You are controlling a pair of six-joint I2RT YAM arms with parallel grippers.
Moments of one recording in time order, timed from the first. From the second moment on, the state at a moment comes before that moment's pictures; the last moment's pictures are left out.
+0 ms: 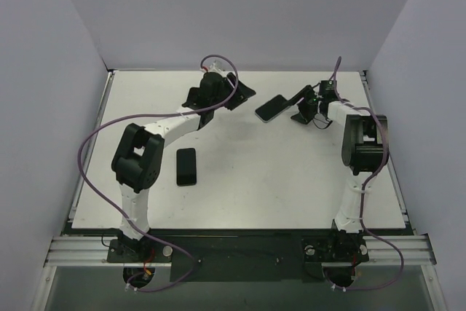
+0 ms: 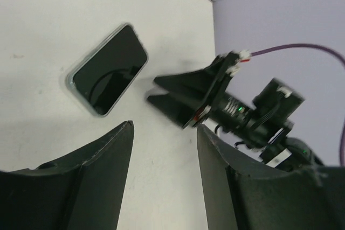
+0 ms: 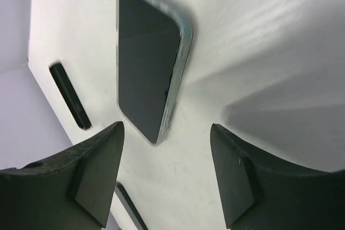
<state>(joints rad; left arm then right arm) -0.53 2.03 1.53 0.21 0.15 -1.05 0.03 2.12 1.38 -0.10 -0.43 0.89</state>
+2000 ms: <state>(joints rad) -0.27 1.21 1.15 -0.19 0.23 -0.58 0.35 2.33 1.90 -0.65 -0.27 0.19</state>
